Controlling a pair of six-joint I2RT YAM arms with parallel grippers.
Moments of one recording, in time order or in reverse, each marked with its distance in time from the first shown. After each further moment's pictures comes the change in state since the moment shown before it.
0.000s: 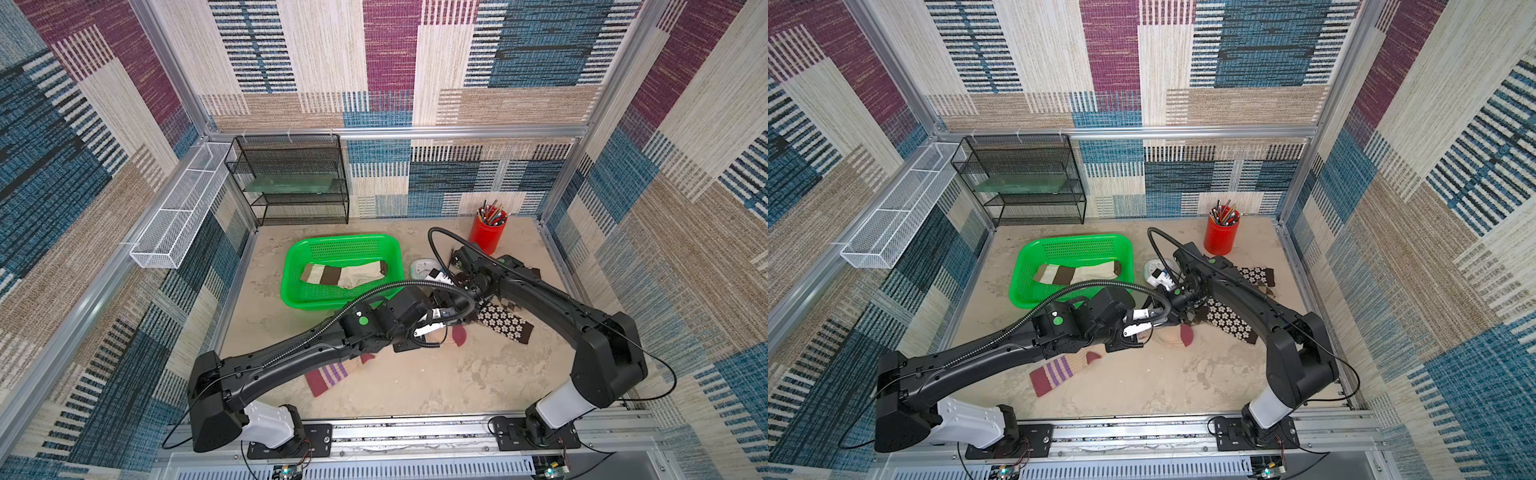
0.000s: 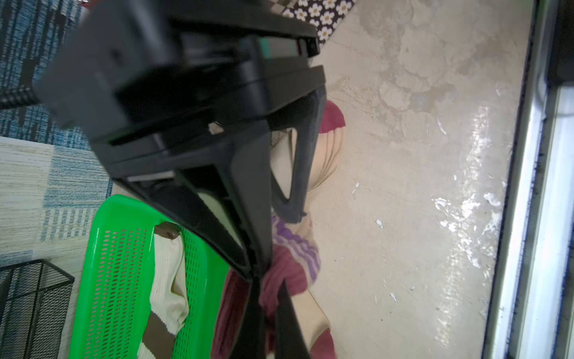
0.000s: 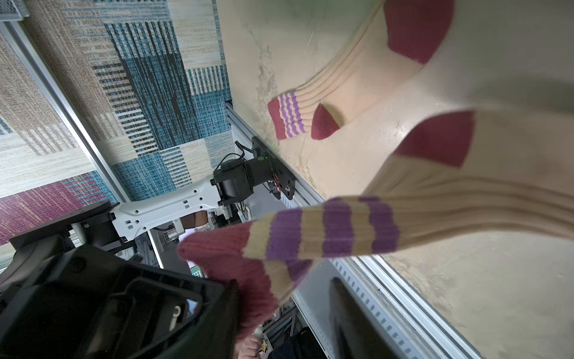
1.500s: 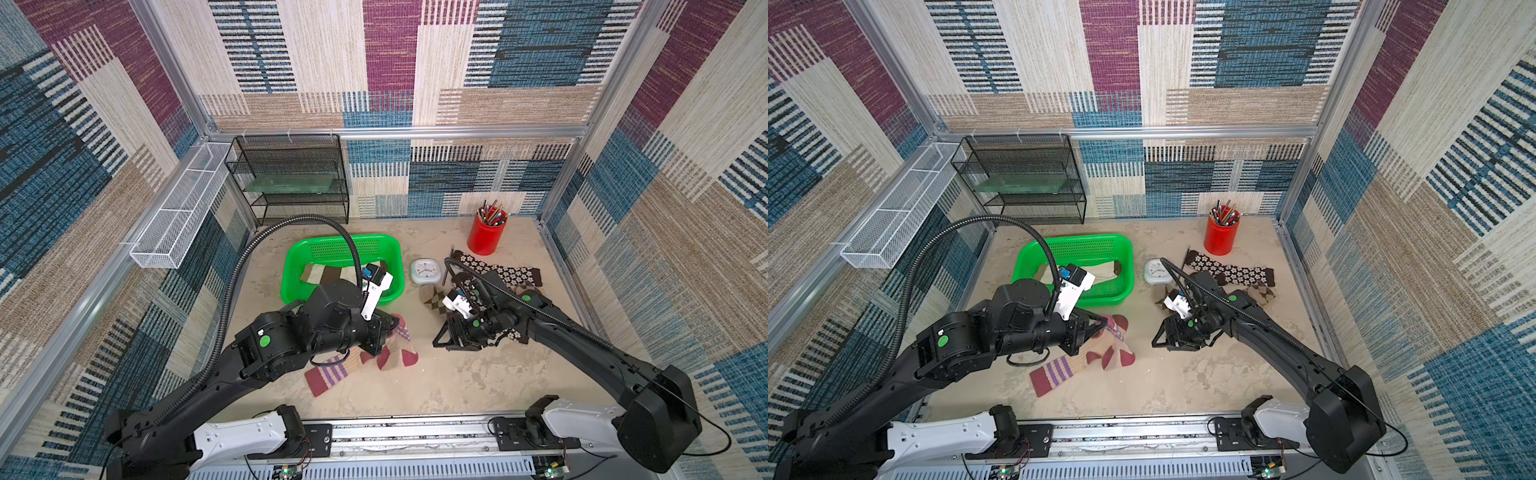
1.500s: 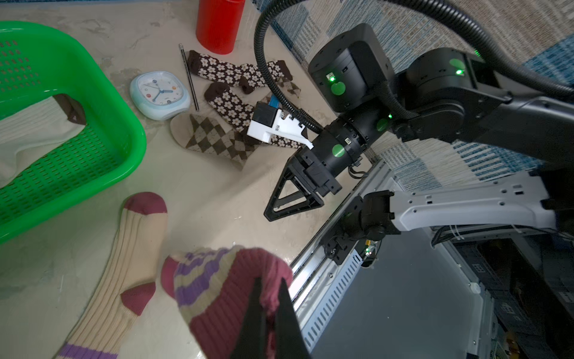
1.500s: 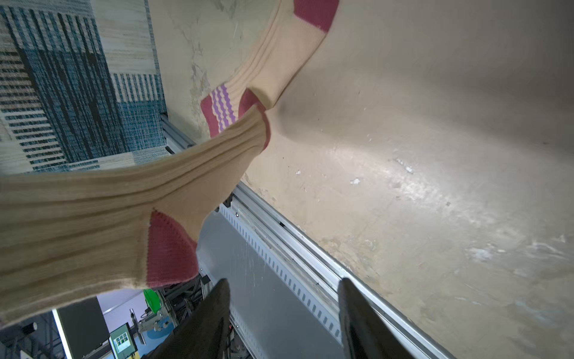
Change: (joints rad) left arm 0.061 -0.360 0.031 -0.103 0.240 -0.964; right arm 0.064 -0.335 -0.327 0.113 0.281 0.059
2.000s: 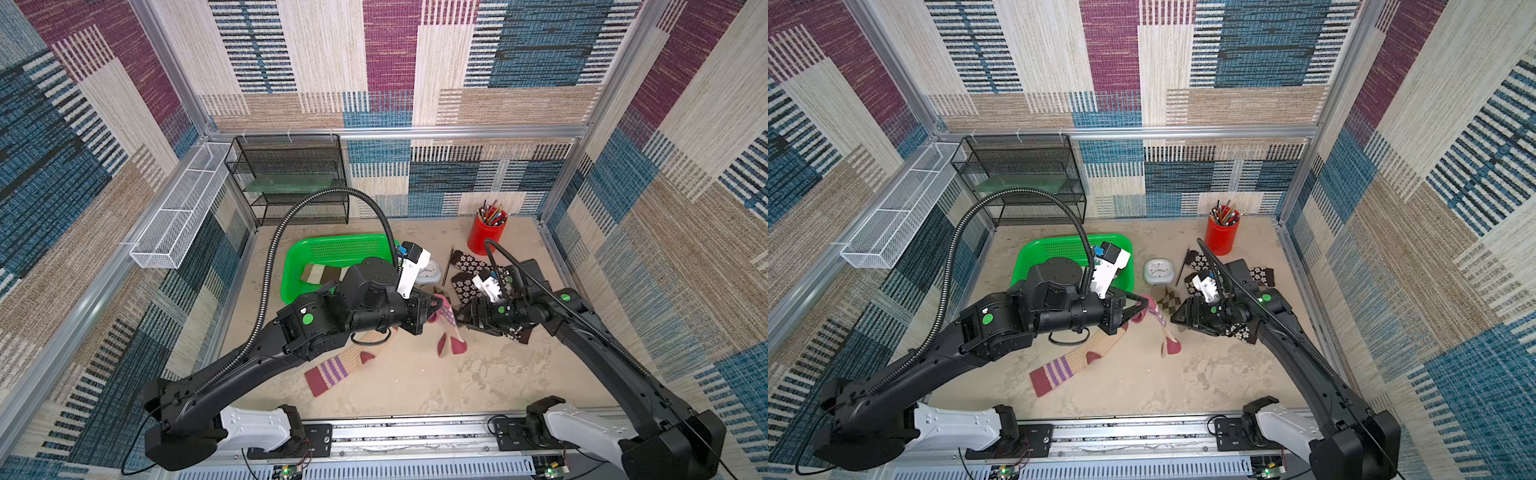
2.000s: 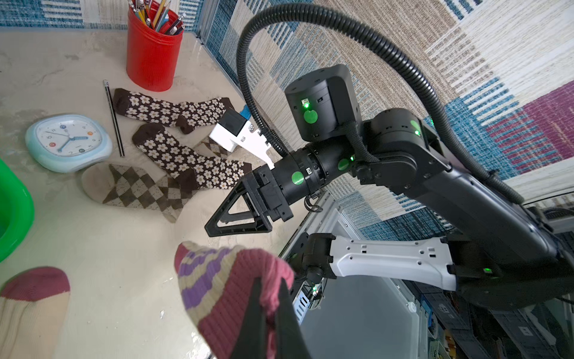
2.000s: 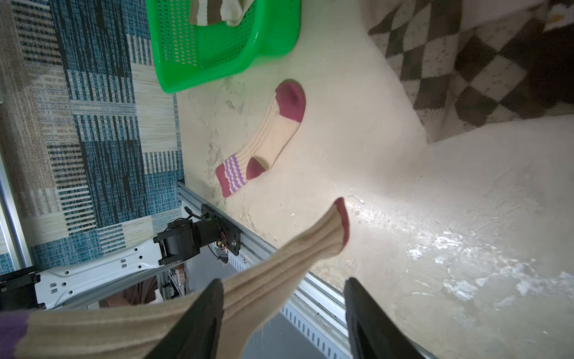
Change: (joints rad) left arm -0.046 0.187 0.099 0.251 0.048 -0.074; right arm -0.188 -0.143 0.059 -0.080 0.061 0.018
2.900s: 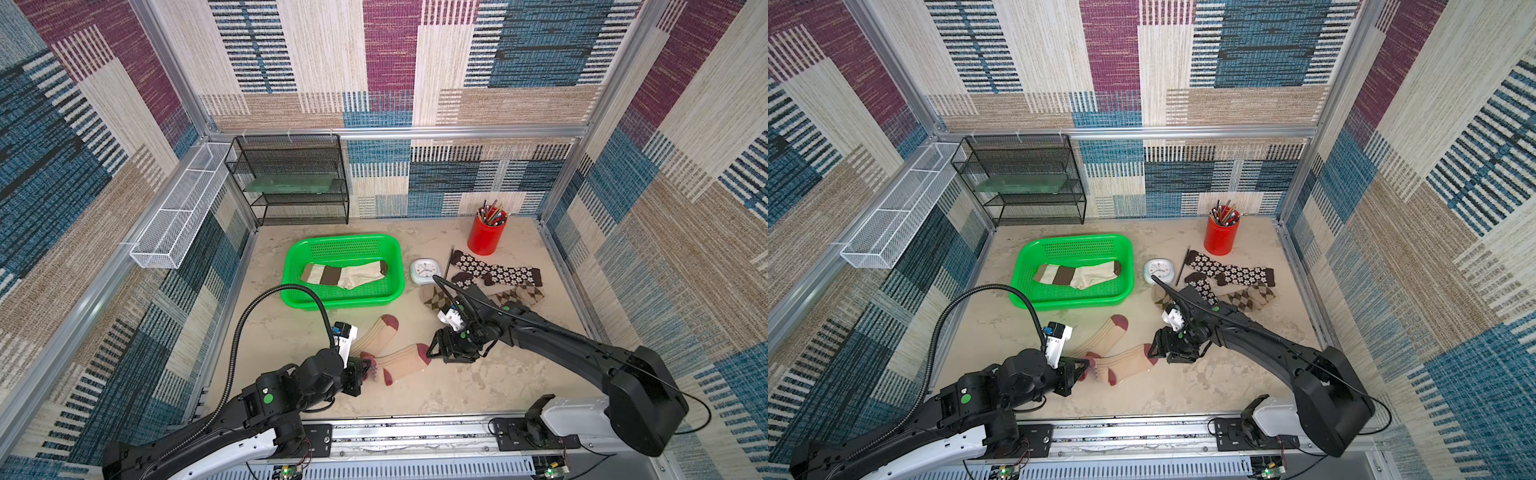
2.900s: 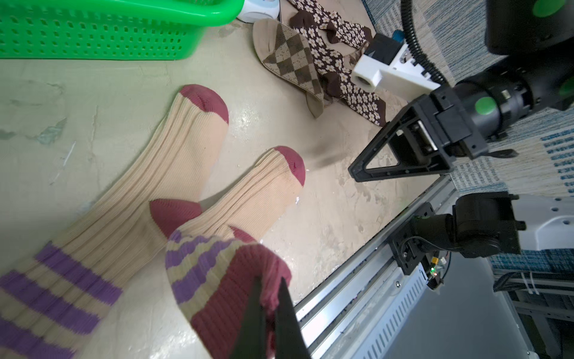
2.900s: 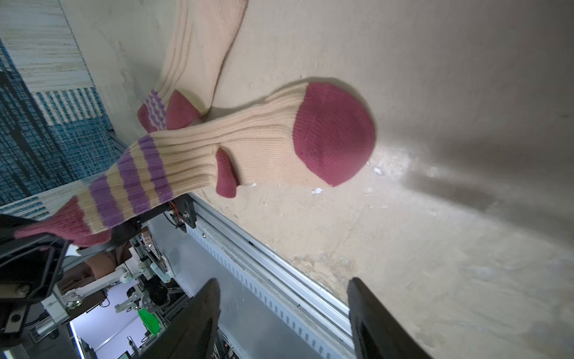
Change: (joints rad) left arm 0.005 -0.729 -0.955 0.011 -0.255 -0.187; right arm 0.314 0.284 -0.175 0.247 0.079 0.137
